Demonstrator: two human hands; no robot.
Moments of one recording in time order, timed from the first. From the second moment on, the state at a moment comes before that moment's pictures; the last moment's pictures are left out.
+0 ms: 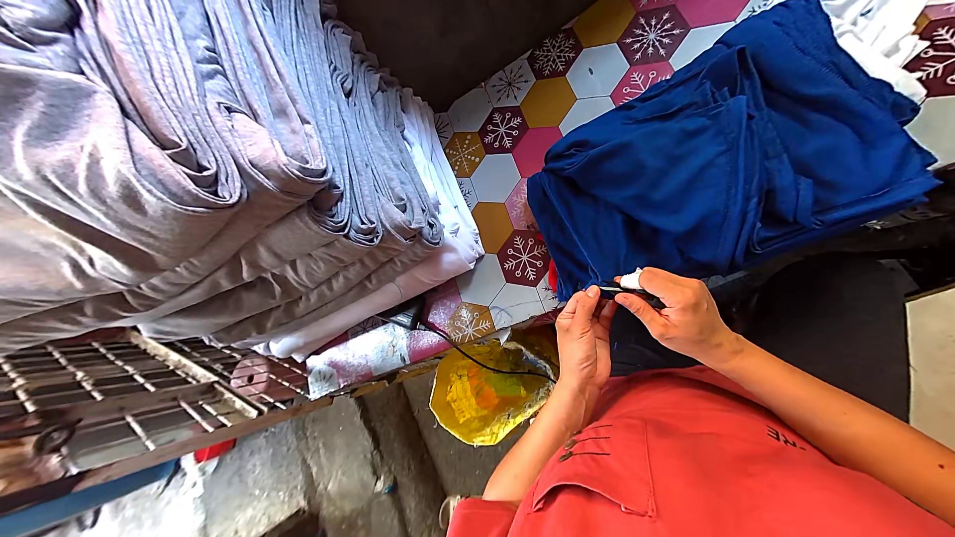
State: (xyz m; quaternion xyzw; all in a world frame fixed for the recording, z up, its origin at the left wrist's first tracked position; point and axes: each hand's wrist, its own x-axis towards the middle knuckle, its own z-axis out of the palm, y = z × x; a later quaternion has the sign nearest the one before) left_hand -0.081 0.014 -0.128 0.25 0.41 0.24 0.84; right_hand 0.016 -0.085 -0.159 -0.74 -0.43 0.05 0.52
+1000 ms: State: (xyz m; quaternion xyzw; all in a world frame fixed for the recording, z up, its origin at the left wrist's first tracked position) left_hand -0.080 0.012 -0.122 0.22 0.44 0.22 0.84; right_hand 0.008 -0.084 -0.163 -0.74 -0.38 0.07 0.55
